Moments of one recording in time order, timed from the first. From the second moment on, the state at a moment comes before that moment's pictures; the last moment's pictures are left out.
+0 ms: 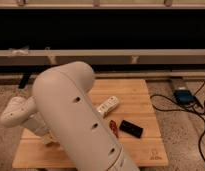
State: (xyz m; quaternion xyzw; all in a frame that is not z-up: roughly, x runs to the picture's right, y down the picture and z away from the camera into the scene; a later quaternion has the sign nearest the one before) arm -0.252 0.248 0.775 -0.30 0.29 0.07 0.91
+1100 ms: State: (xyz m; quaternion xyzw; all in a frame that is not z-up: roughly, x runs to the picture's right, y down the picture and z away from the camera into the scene) arm -0.238 0.177 0.830 -0.23 0.34 0.21 0.89
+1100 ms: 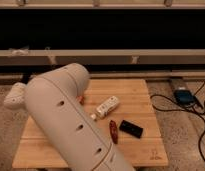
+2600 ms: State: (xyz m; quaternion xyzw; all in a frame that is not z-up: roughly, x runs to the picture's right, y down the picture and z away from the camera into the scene) arm -0.215 0.224 0.752 -0.29 0.27 0.17 0.90
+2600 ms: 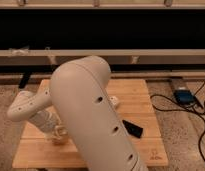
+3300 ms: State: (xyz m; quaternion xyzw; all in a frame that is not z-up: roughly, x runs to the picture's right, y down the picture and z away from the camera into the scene) arm -0.213 0.188 0.745 -0.31 0.22 0.23 0.90
